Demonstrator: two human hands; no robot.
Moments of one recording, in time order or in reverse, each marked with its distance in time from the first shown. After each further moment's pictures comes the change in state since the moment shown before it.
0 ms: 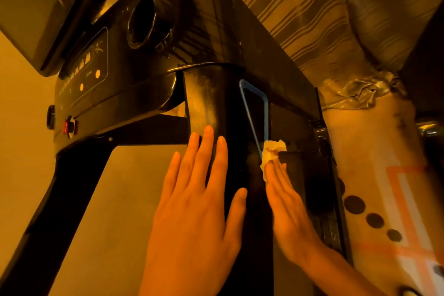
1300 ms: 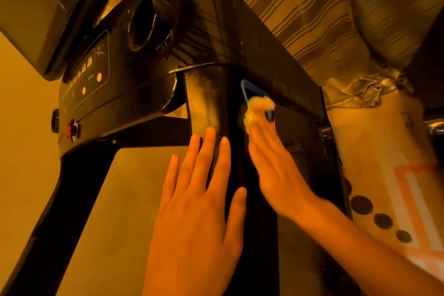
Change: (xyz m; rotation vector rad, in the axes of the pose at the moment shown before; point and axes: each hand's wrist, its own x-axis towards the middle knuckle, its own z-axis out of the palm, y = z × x) left_hand 0.002 -0.002 0.000 -0.079 -0.006 -0.011; right_hand 0.072 -0.017 -0.007 -0.121 -0.005 -0.222
